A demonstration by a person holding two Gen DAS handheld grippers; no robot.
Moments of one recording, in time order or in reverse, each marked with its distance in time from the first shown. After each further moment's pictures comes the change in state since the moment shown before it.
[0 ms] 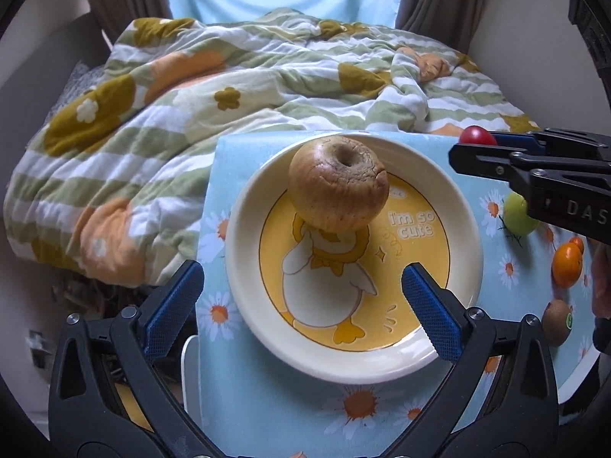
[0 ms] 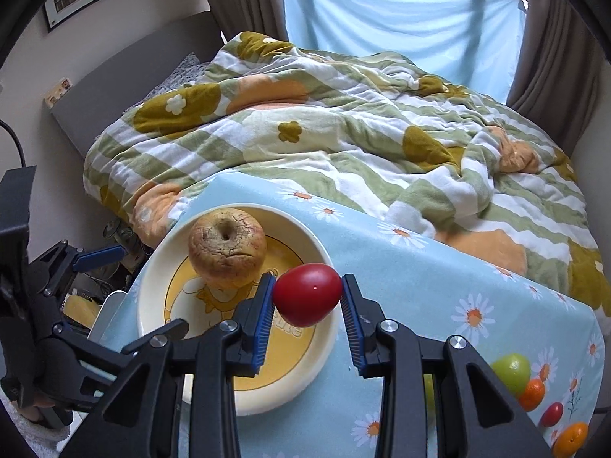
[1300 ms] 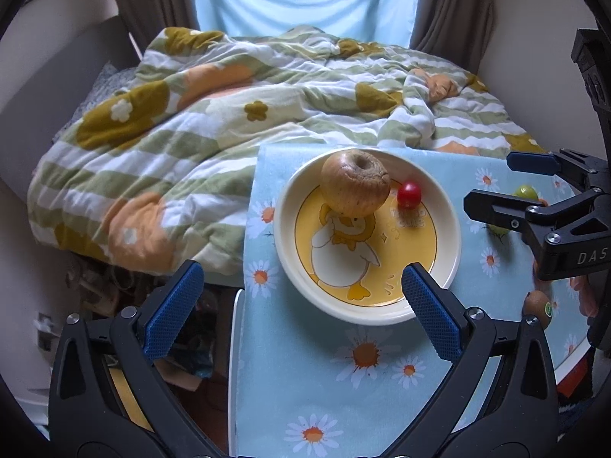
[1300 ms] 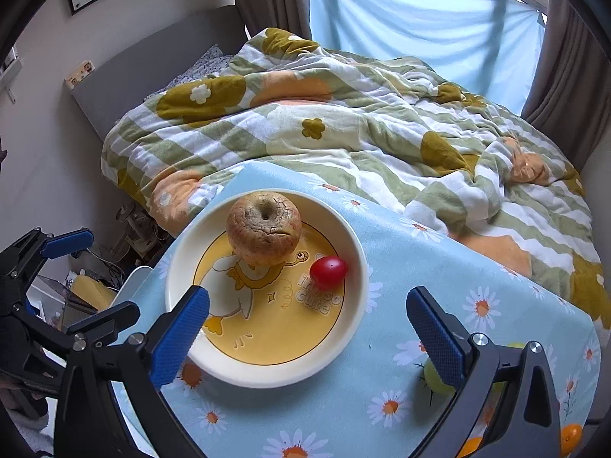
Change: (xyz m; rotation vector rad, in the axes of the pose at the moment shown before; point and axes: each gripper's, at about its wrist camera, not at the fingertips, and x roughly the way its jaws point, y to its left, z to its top) left arm -0.076 0.012 -0.014 -0.032 -0.064 0.044; right arm -0.044 0.018 -0.016 -0.029 0.004 0.010
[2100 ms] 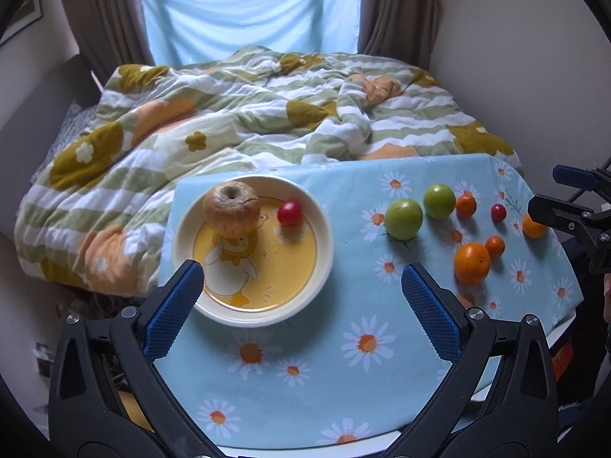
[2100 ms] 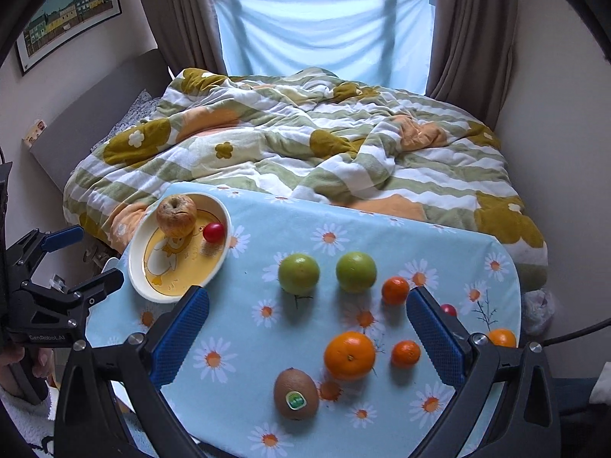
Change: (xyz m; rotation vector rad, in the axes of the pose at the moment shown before) left arm -0.047 -0.134 0.006 0.103 -0.033 -0.071; right arm -0.141 -0.105 -0.084 0.190 -0.064 -0.182
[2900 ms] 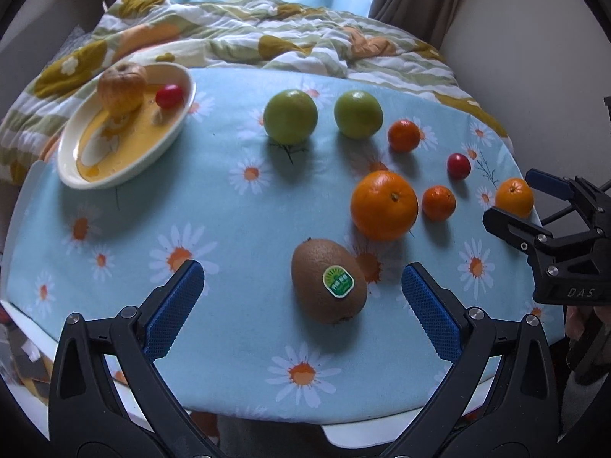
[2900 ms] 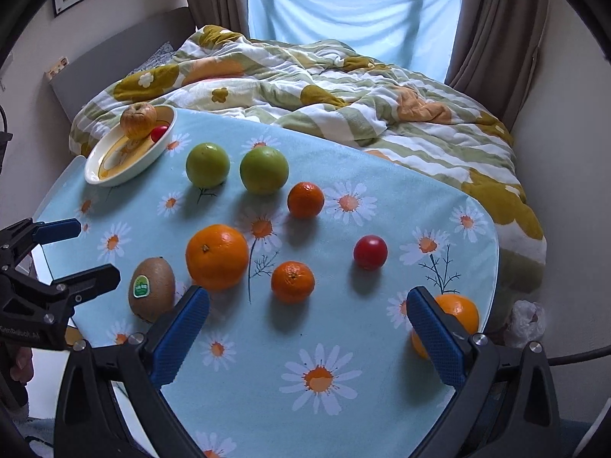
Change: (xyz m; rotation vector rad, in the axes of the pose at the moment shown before) left arm 0.068 -0.152 -0.083 -0.205 0.131 -0.018; right arm 0.052 -0.116 -0.088 -0.203 0.054 0.044
